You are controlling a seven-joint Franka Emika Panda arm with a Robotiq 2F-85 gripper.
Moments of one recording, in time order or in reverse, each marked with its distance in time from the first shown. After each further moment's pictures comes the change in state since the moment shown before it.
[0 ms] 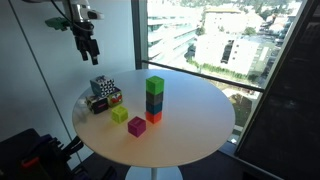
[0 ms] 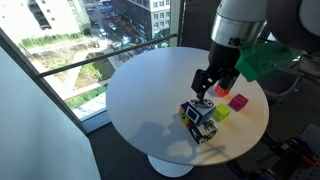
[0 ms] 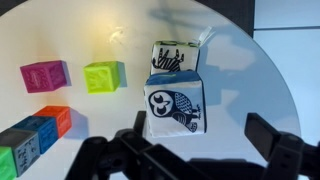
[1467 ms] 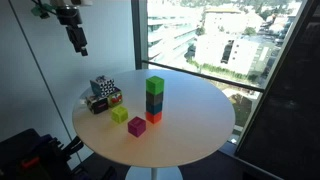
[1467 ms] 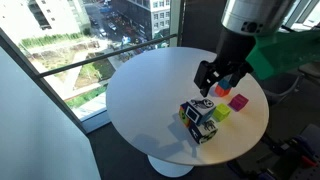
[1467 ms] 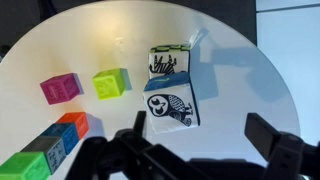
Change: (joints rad) arm -0.042 -0.123 0.097 -0.016 0.003 -0.069 0.171
